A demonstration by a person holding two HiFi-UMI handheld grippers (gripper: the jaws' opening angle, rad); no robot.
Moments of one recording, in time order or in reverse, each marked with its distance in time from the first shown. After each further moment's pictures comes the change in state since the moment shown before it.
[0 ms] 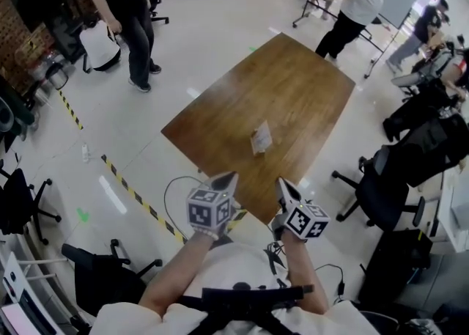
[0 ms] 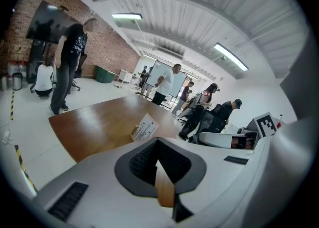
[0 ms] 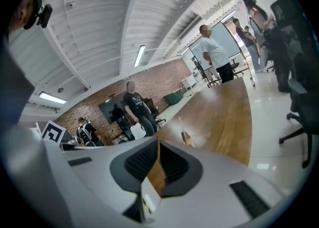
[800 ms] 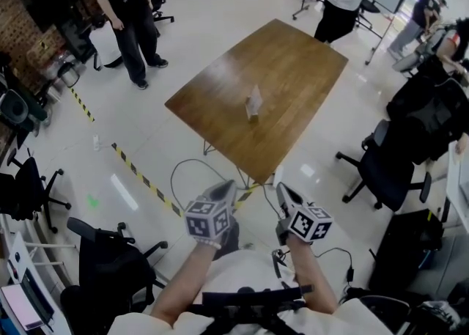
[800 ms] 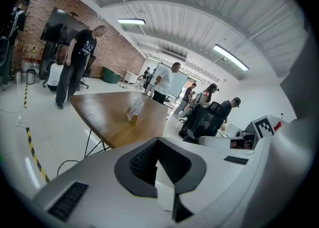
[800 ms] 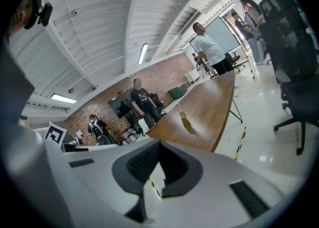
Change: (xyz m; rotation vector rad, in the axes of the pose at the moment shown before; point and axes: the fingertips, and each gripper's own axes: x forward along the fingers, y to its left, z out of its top) left arm -0.102 -0.095 -0.125 -0.046 -0.032 0.058; right arm -0.156 0.003 -0.093 0.019 0.065 0.069
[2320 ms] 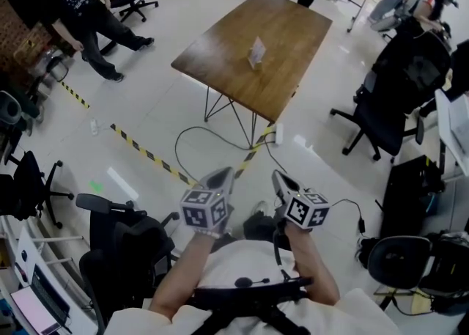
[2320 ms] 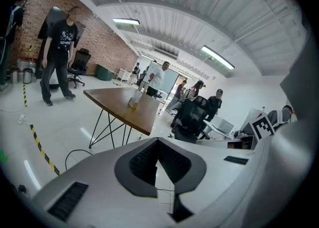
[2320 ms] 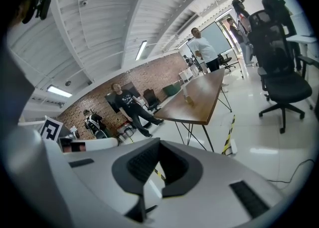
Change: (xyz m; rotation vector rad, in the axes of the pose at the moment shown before) left arm -0.191 0.013 -0.105 0.049 0.036 -0.088; right arm -0.098 0.134 -0.168 0.006 0.009 -0.101
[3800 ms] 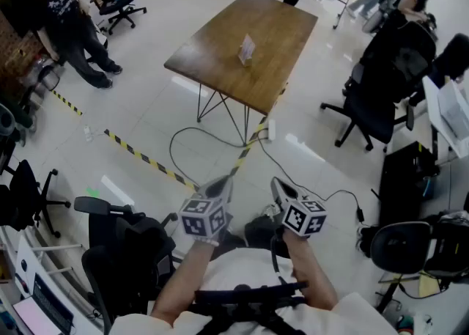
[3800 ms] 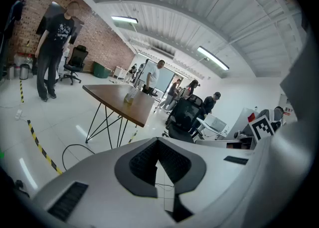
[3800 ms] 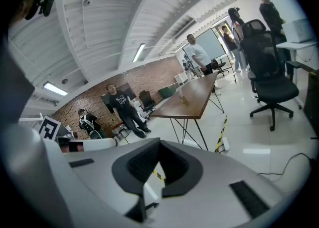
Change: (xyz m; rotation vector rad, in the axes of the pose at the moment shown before) left arm -0.044 -0.019 -0.044 -0.011 0.020 -0.058; right arm -0.050 0.017 -0.045 0.001 -0.031 -0.075
